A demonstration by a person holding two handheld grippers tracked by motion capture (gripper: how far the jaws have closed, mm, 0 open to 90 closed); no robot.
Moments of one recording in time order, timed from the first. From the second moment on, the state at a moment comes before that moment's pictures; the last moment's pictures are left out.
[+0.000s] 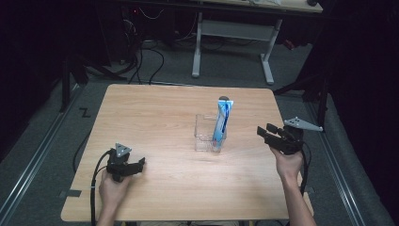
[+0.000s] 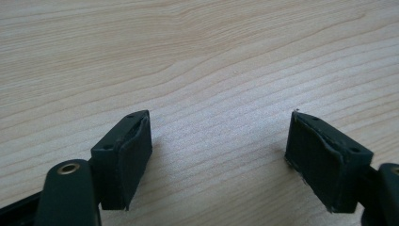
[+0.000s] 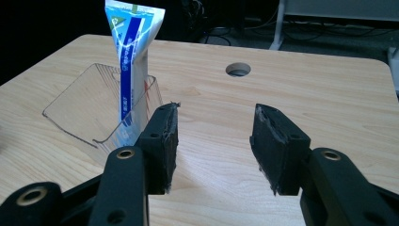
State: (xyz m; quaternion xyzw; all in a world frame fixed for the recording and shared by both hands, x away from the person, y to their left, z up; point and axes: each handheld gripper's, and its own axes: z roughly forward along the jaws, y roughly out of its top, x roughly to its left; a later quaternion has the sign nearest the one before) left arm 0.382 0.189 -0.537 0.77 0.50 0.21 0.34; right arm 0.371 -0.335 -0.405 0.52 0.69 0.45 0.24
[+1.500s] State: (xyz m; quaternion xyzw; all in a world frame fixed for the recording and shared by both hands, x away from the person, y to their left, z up) left arm 0.382 0.189 -0.537 0.77 0.50 0.21 0.34; right arm 0.361 -0.354 -0.458 0.56 0.68 0.42 0.22
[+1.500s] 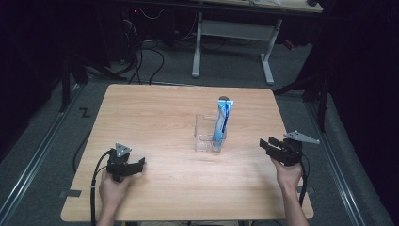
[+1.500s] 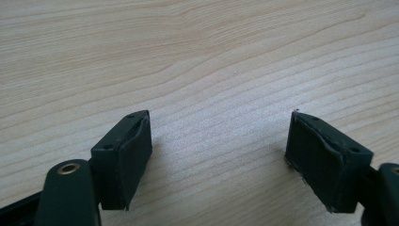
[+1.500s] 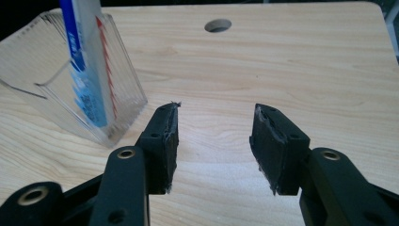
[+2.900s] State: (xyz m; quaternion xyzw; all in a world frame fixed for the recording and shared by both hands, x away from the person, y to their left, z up) left arm 0.382 0.189 -0.537 0.77 0.50 0.21 0.34; right arm 0.369 -0.333 -0.510 0.56 0.71 0.37 0.21
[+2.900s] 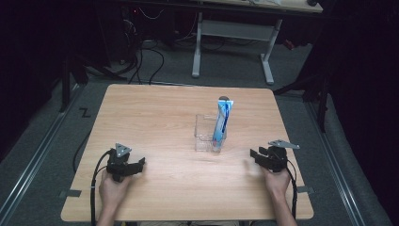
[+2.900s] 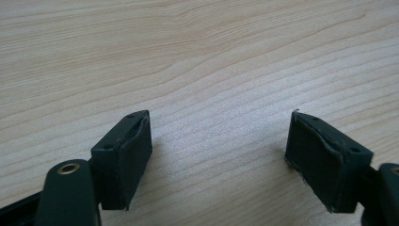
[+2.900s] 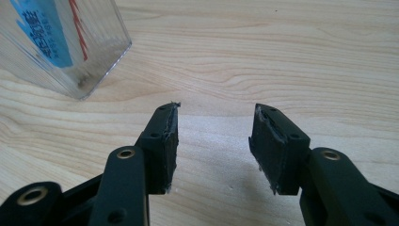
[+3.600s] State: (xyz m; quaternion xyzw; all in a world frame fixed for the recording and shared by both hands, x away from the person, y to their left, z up) left arm 0.382 0.189 -0.537 0.77 0.50 0.21 0.34; right arm 0.377 -0.318 -0.526 0.56 0.73 0.33 0.21
